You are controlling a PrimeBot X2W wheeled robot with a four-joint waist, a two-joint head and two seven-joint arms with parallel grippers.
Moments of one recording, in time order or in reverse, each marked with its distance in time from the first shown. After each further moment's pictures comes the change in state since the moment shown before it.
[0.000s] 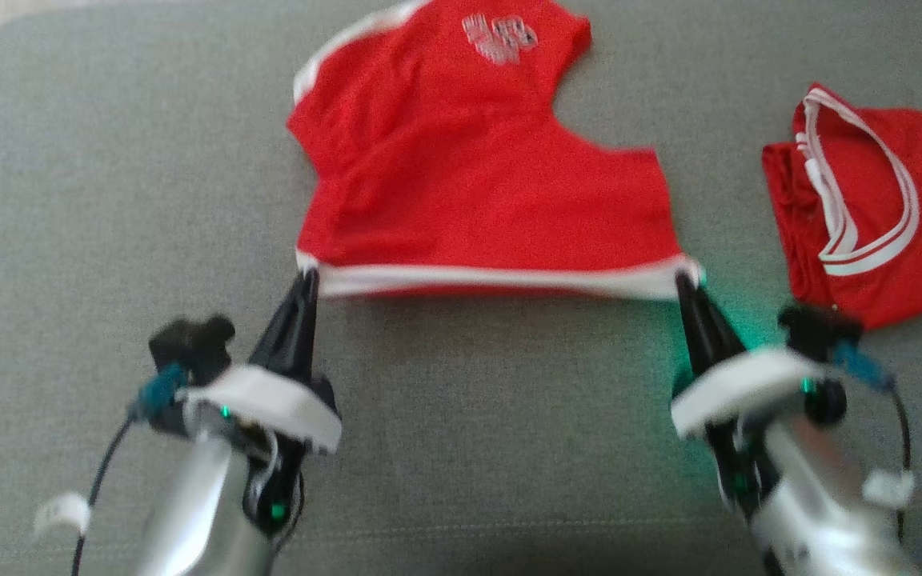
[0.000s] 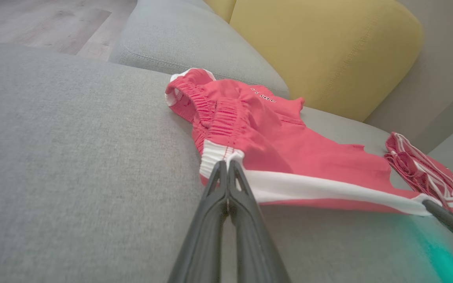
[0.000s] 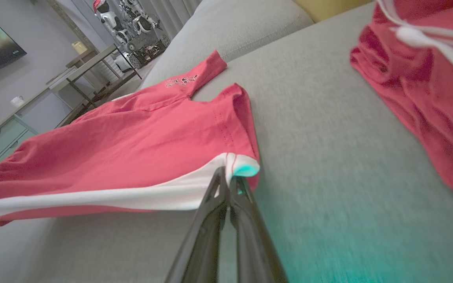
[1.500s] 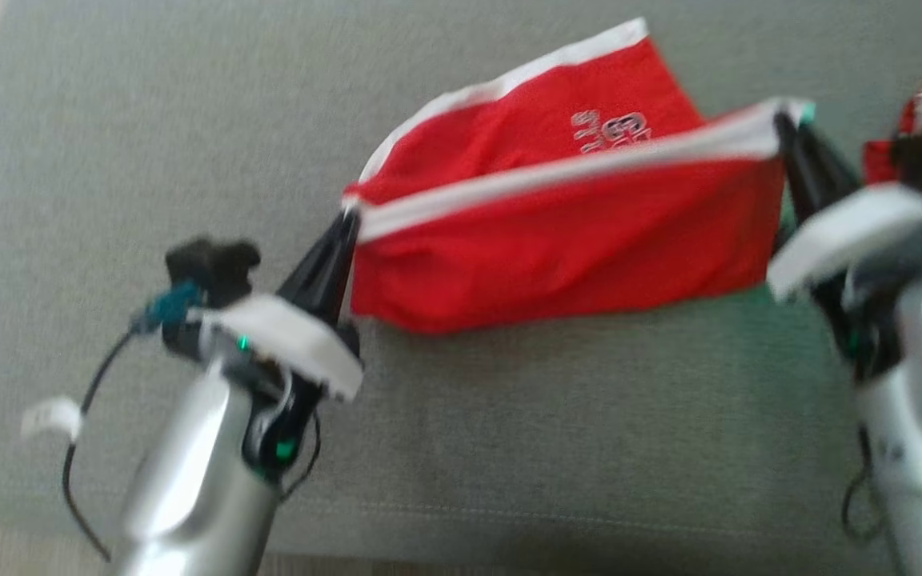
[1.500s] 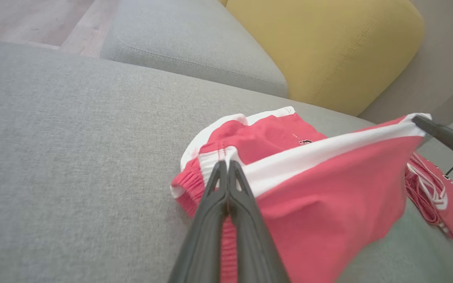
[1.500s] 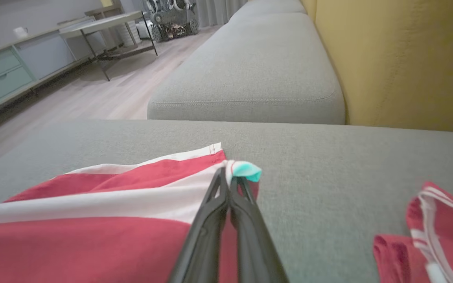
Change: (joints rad) left arm 0.014 0.038 -0.069 -0.270 -0.072 0.024 0.231; right arm 0.040 -0.041 -0.316 -0.557 -0.356 0.000 0.465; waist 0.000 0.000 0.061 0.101
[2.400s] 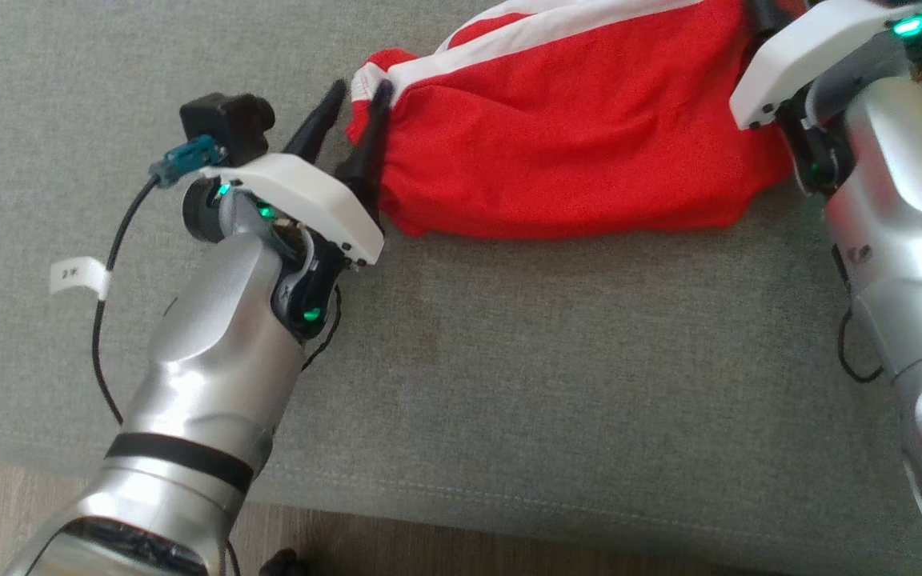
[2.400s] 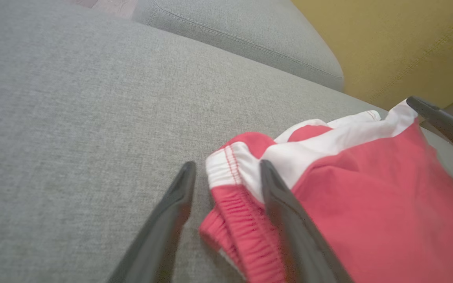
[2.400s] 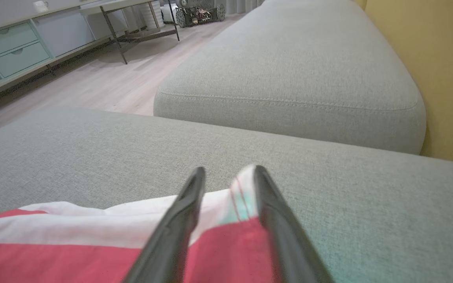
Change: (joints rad) left arm -0.501 -0.043 -0.185 0.559 -0.209 -0.017 -0.178; right arm -0.664 -0.020 0.315 0.770 0.043 0.000 -0.331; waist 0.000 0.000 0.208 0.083
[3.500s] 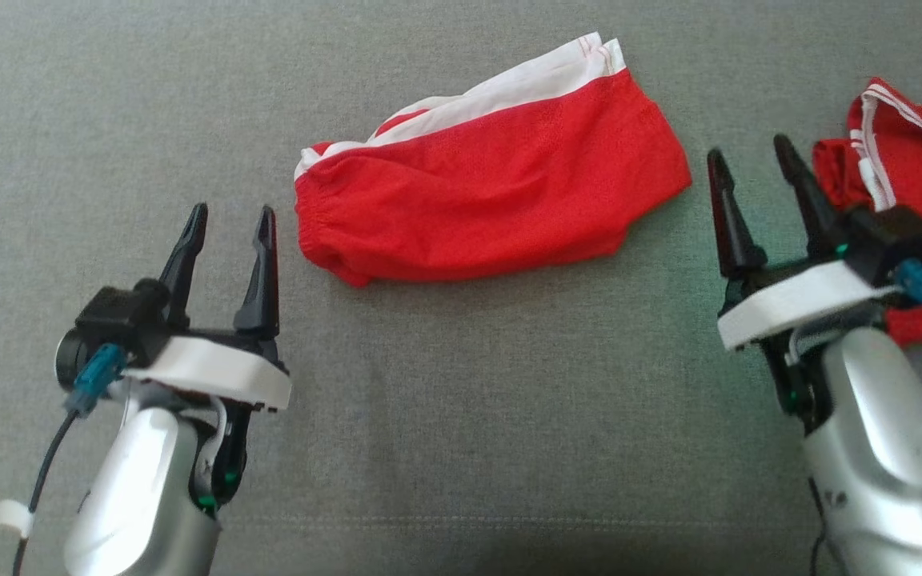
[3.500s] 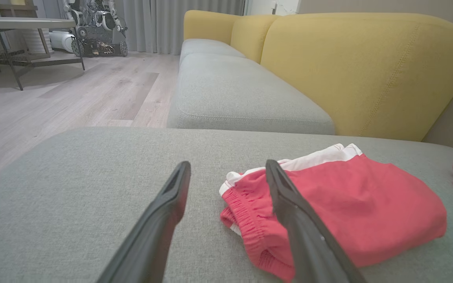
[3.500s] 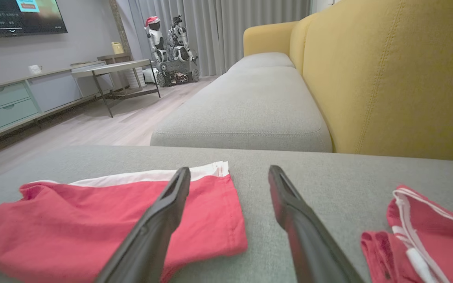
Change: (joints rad) left arm 0.525 0.139 0.223 -0.577 0.332 0.160 -0.053; right arm 0.623 0.035 -0.208 -0.558 -0.104 0.000 -0.058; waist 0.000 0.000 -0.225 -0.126
